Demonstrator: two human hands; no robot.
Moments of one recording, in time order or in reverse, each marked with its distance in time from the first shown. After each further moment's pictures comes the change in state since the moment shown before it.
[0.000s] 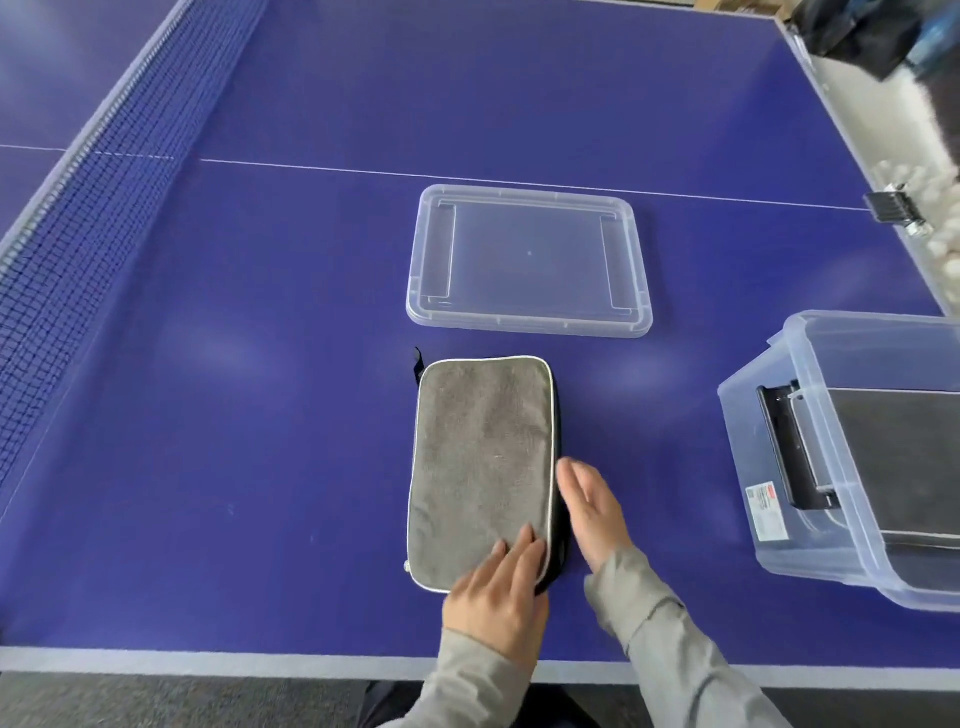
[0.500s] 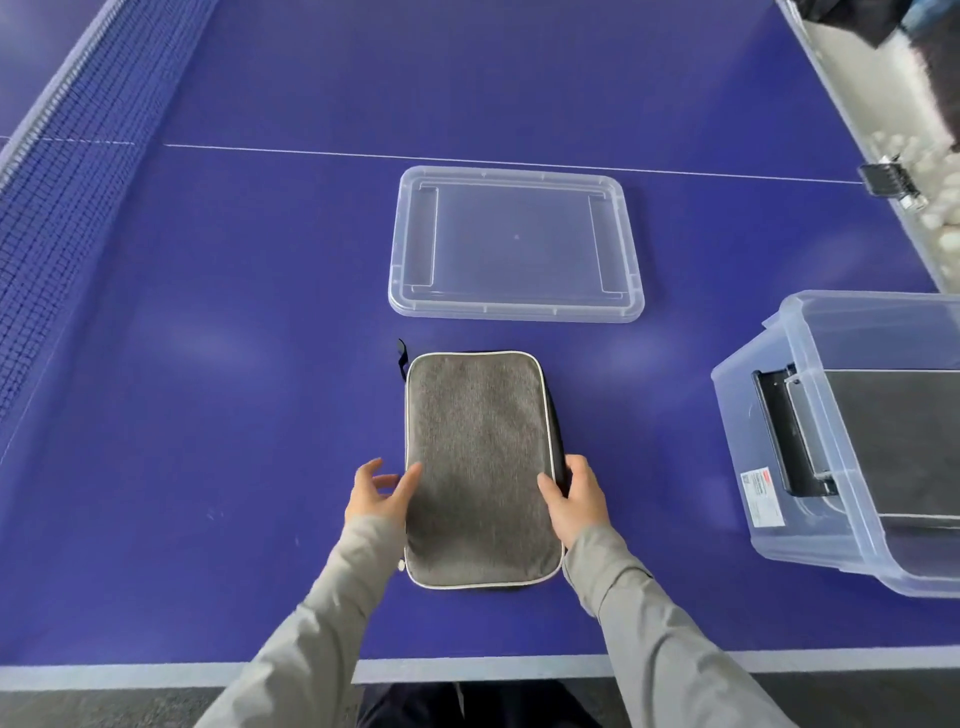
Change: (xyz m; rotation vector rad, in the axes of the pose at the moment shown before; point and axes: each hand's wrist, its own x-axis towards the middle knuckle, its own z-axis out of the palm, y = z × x) left_hand 0.064 -0.122 0.011 -0.754 -0.040 -1.072; right_hand 0.026 0.022 0.010 -0.230 0.017 0.183
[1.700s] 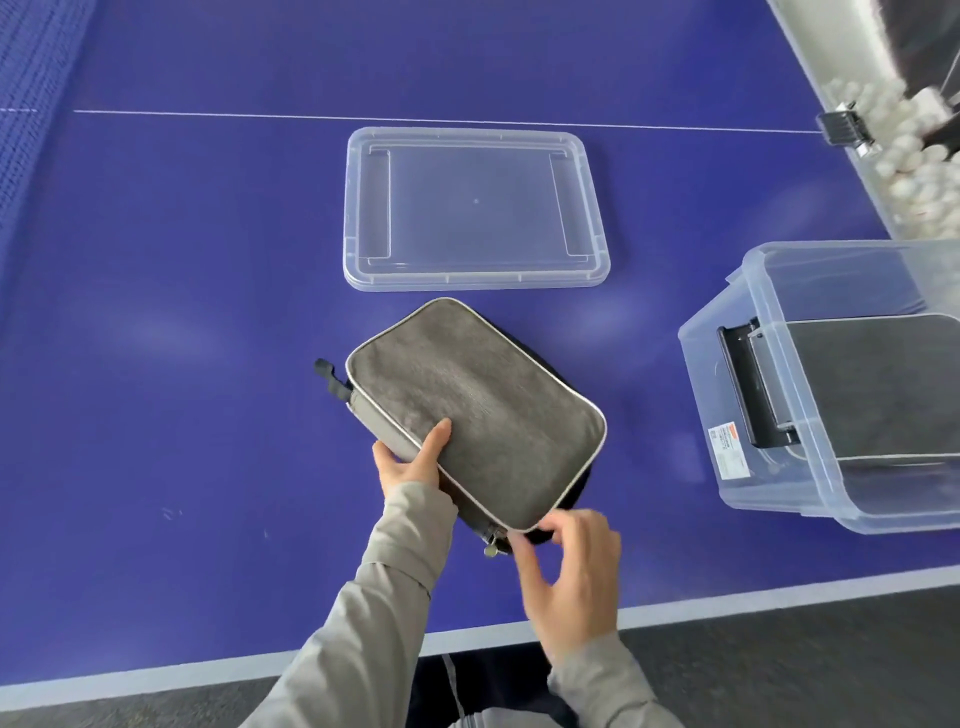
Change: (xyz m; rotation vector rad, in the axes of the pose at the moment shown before) left_hand -0.032 0.026 0.065 -0.447 0.038 -0.082; right_hand -0.093 0.046 0.007 -0.239 0.539 -0.612
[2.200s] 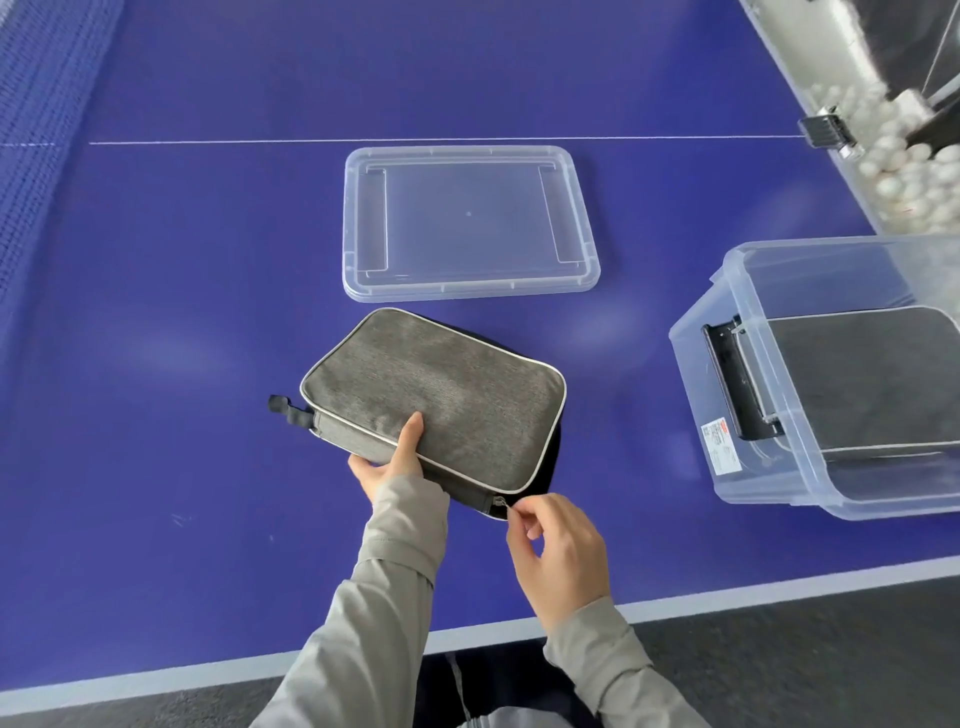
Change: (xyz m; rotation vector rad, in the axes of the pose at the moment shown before) left_hand -0.015 0.018 0.000 -0.180 0.154 -0.018; right_hand 0.019 -0.014 -0.007 -0.017 -0.011 -0.081
